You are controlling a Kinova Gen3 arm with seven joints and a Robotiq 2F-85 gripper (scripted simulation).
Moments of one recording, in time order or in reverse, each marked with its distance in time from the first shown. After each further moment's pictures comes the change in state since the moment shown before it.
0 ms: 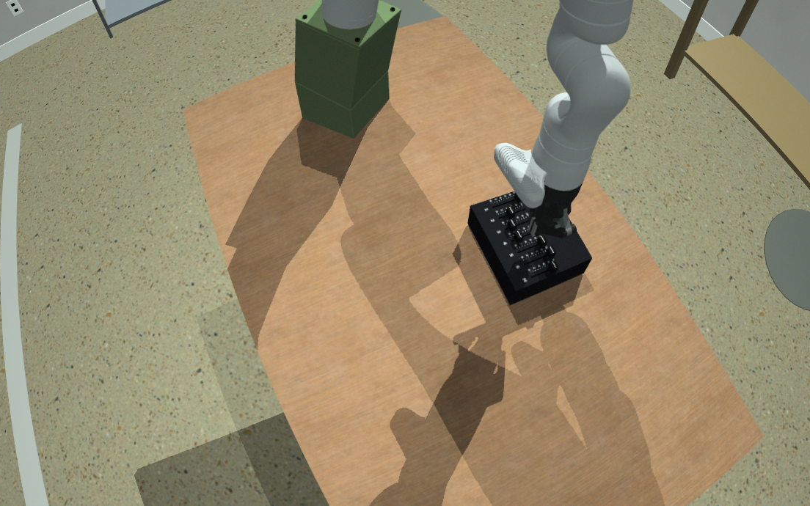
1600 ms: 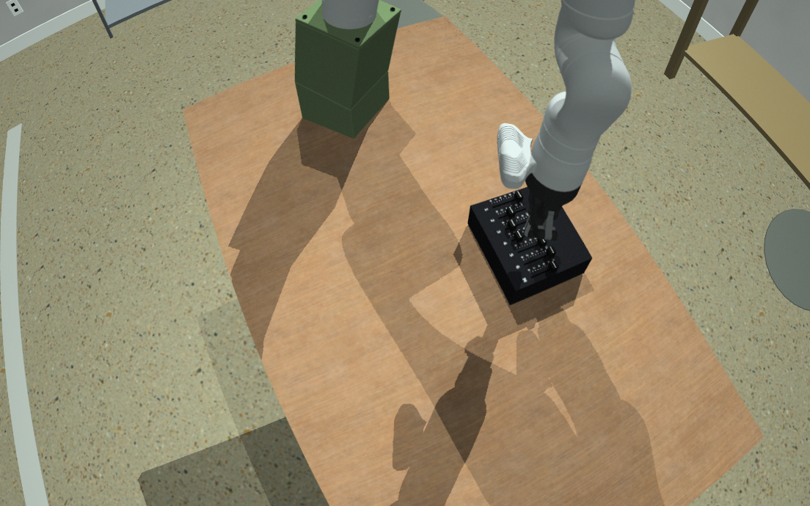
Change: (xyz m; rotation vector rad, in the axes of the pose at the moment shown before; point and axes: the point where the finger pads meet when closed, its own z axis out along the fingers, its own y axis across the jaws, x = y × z) arm 0.012 -0.005 -0.010 -0.004 0.030 0.468
